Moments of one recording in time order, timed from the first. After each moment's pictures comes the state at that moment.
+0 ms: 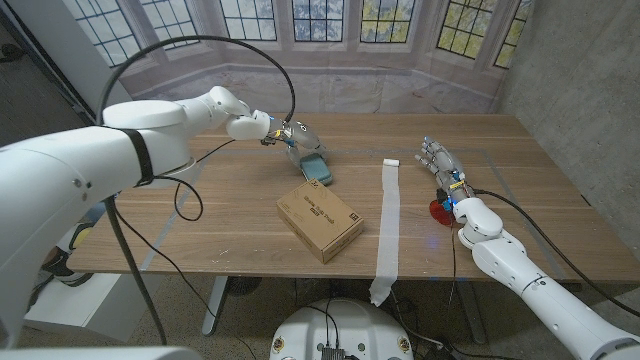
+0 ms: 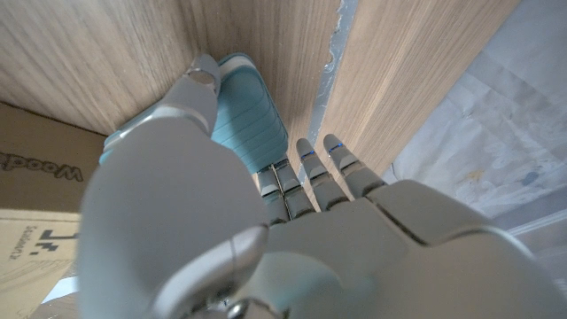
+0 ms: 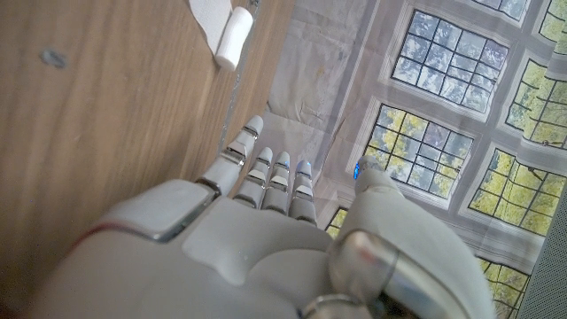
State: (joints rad) left arm -0.26 0.32 1.61 -0.37 0.86 -0.86 0.34; left_hand 1.14 -0.05 0.45 -0.16 0.19 0.40 -0.11 0.53 0.30 0.34 -0.18 0.67 0.48 0.34 -0.14 0.26 0.26 0.27 -0.01 0.22 0.17; right arm -1.02 -0.55 -0.33 -1.47 0.59 0.28 -0.16; right_hand 0.51 0.17 0.29 -0.10 0.18 0.21 -0.01 0.19 0.19 0.22 0.02 0.20 0.20 0.16 -0.04 0.22 0.21 0.44 -0.04 0.19 0.17
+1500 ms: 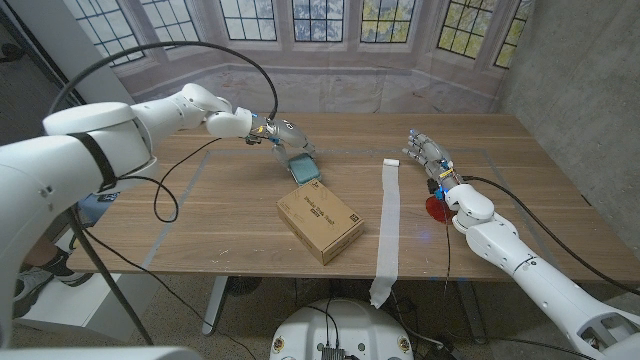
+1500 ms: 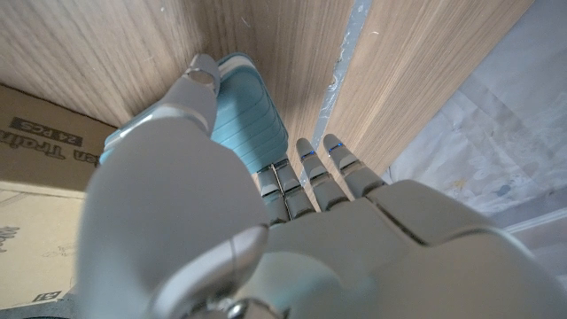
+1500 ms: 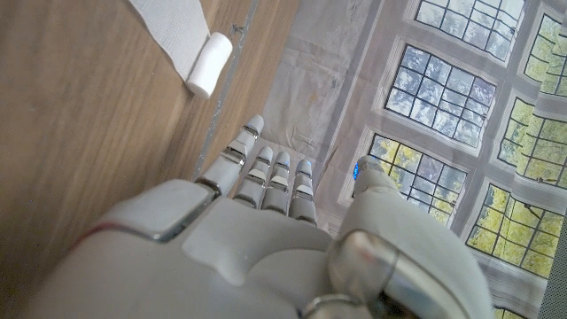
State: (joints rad) left arm -0.21 0.53 1.40 -0.62 0.88 -0.92 0.20; left_hand 1.14 -0.05 0.44 -0.16 0.19 0.41 -0.11 0.53 0.30 0.34 -0.18 0.67 0.48 0.35 -0.14 0.26 0.29 0.27 -0.01 0.21 0.18; right arm -0.91 -0.55 -0.38 -1.44 0.58 0.22 -0.09; right_hand 0.51 0.17 0.29 -0.11 0.18 0.22 -0.01 0.19 0.19 0.22 0.02 0.20 0.20 0.16 -0.04 0.22 0.21 0.44 -0.04 0.19 0.17
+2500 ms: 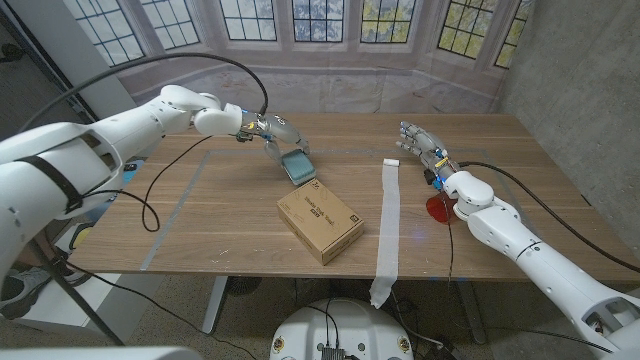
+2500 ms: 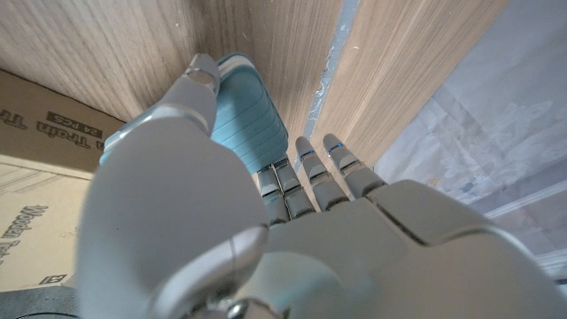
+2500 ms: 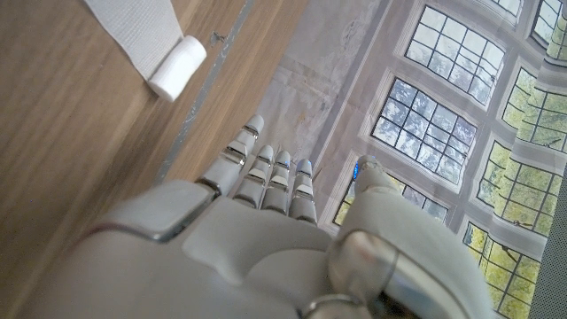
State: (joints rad) left arm -0.07 0.70 1.13 -0.92 0.87 -0.88 -0.01; left_hand 1.14 -0.05 0.44 -0.16 0.20 0.41 -0.11 0.53 0.30 0.35 -0.17 0.67 0.48 0.36 -0.15 0.25 0.30 0.27 -0.01 0.21 0.18; right arm -0.86 -0.60 -0.41 -1.49 0.53 0.14 -0.07; right_hand 0.51 0.17 0.29 -0.11 0.18 0.22 -0.01 0.19 0.19 0.22 0.02 0.20 0.20 0.16 -0.04 0.22 0.21 0.44 -0.04 0.19 0.17
